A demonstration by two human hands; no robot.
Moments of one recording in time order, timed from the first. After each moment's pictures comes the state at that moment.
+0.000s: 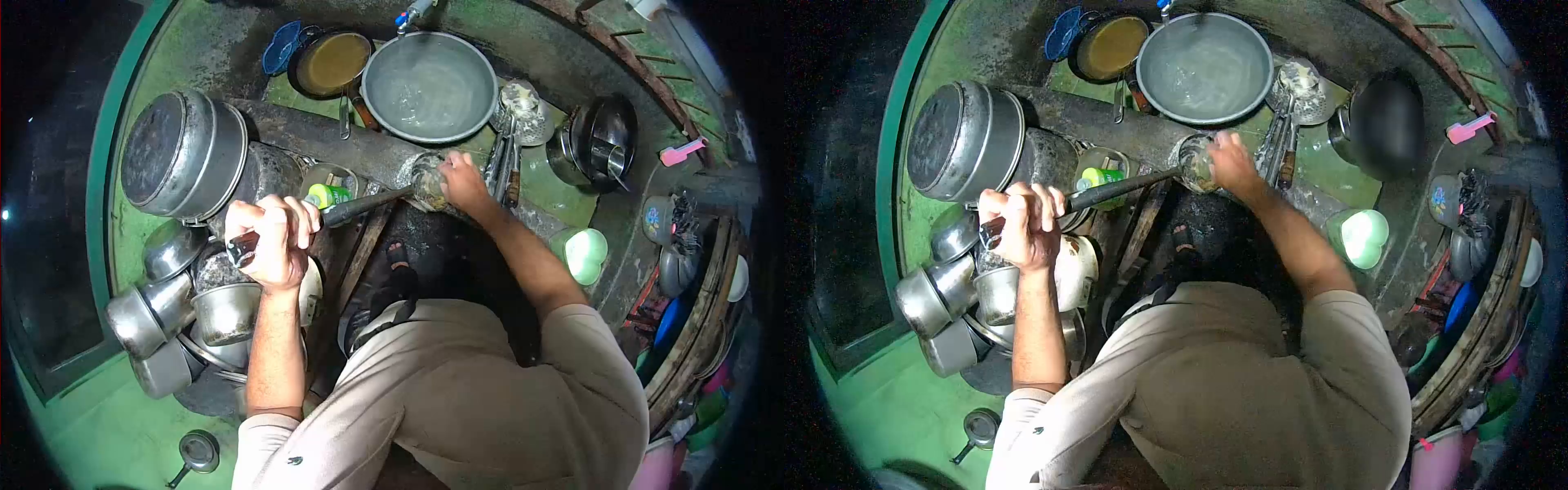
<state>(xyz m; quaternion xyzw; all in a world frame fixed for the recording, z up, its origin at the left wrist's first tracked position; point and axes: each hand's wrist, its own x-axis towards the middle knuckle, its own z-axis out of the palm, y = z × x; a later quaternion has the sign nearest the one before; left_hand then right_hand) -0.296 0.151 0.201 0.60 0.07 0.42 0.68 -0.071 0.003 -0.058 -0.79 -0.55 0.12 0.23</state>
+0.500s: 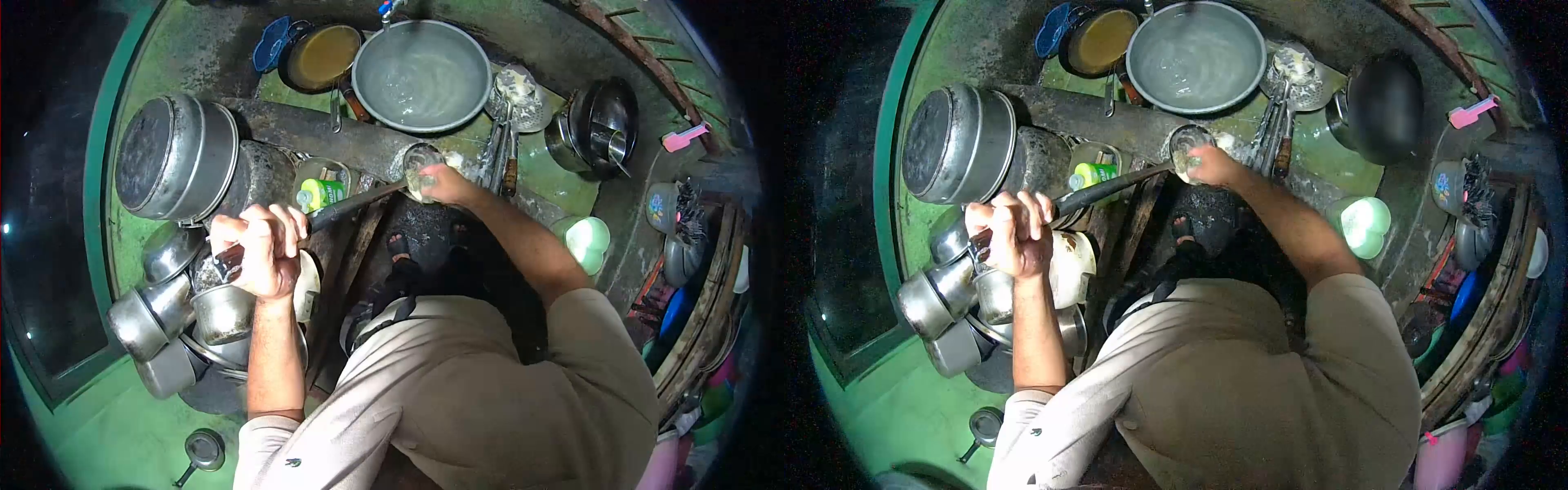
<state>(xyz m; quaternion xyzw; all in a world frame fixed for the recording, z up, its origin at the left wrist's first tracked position) -0.300 0.143 0.199 0.60 0.07 0.41 0.69 -0.083 0.015 -0.150 -0.69 -0.54 0.31 0.37</state>
